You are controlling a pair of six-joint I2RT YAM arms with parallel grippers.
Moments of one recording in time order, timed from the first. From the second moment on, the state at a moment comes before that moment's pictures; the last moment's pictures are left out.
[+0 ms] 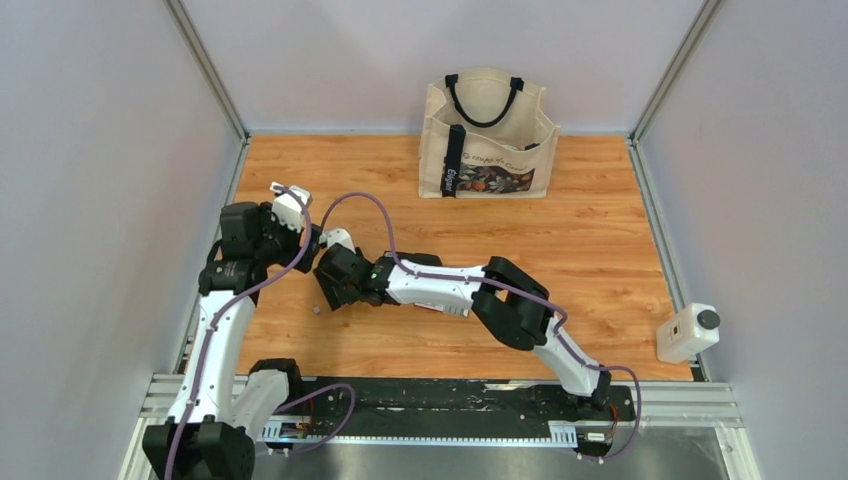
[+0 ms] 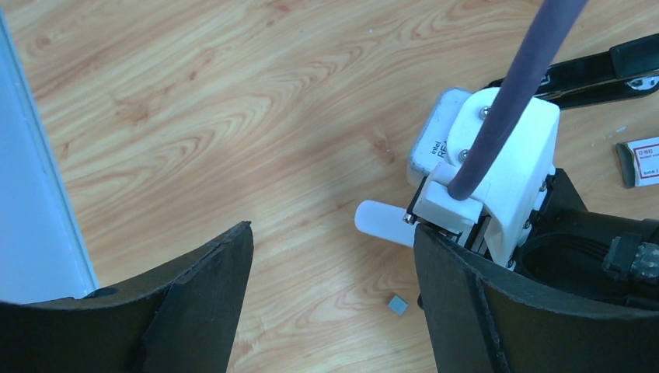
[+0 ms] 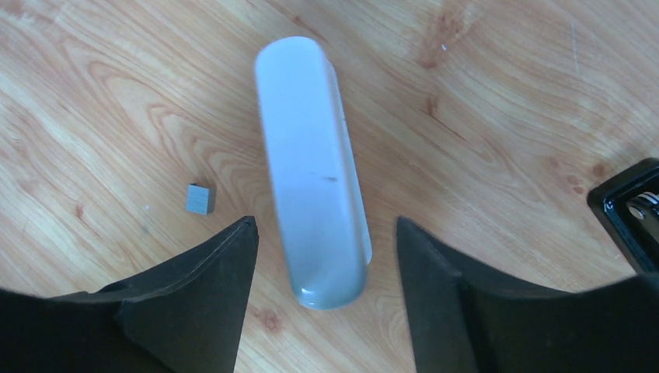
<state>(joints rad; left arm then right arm) 0.04 0.88 0.83 -0.58 0.33 0.38 1.18 2.25 1.76 -0.31 0.22 0.50</state>
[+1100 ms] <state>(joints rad) -0.42 1.22 0.78 -0.44 0.11 0.47 0.79 1.73 1.39 -0.48 0.00 0.08</state>
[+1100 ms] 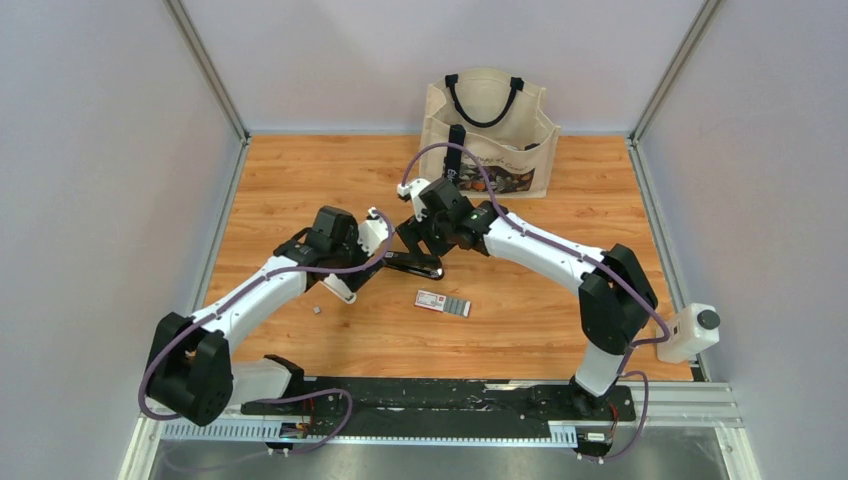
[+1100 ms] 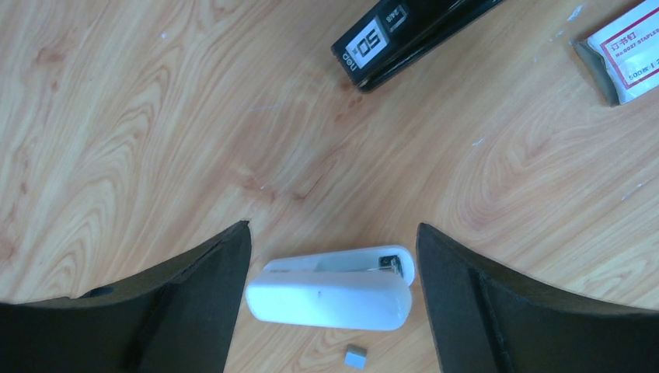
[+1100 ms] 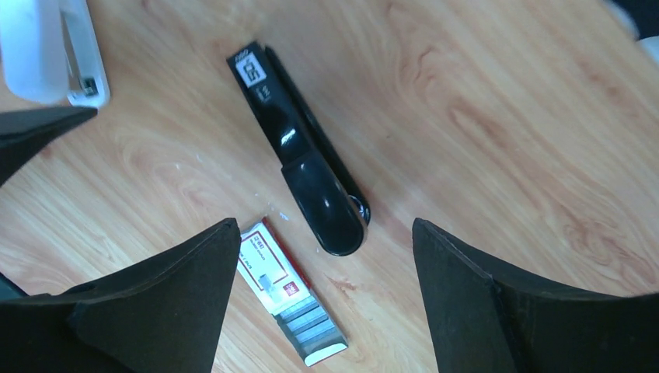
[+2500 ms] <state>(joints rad) -0.44 0.99 0.72 -0.45 0.05 0.42 0.78 1.86 1.42 -0.49 -0.11 -0.06</state>
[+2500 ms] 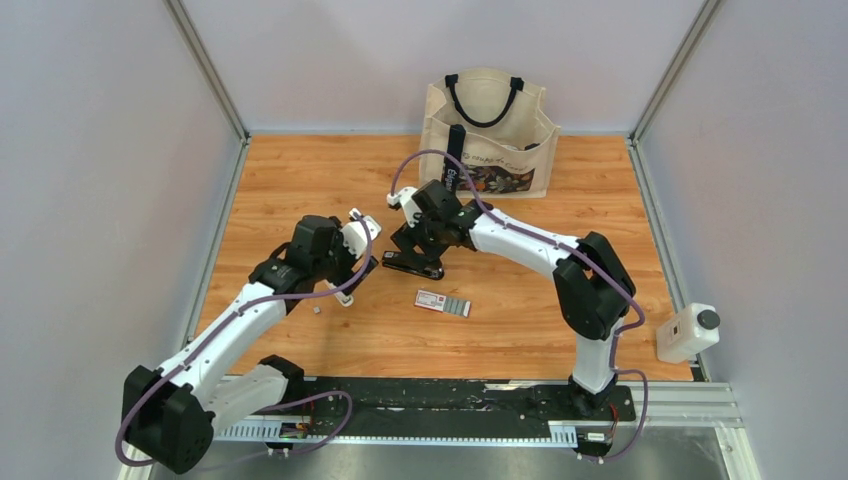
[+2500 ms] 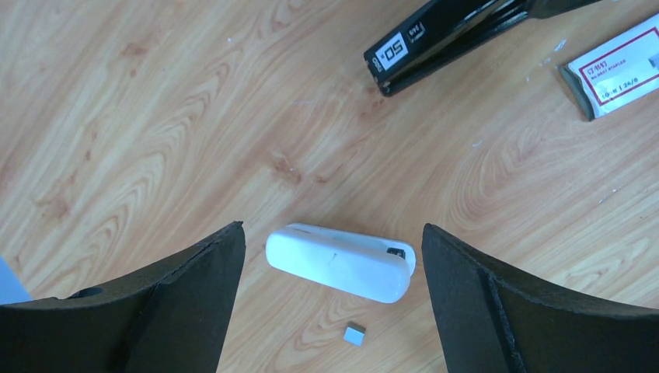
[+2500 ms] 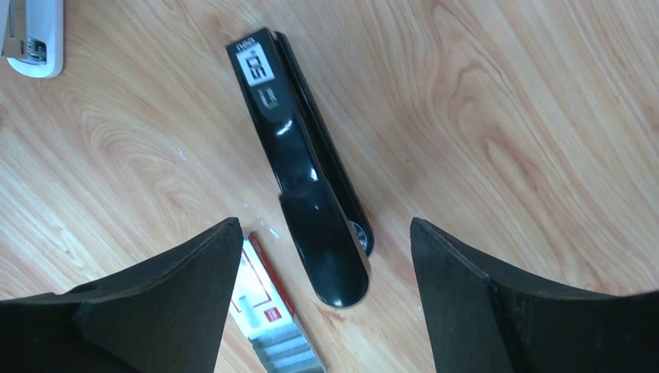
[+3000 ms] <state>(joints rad) -0.27 1.02 0.77 -0.49 0.19 0.33 0.82 1.99 1.51 -0.56 -0.05 -0.10</state>
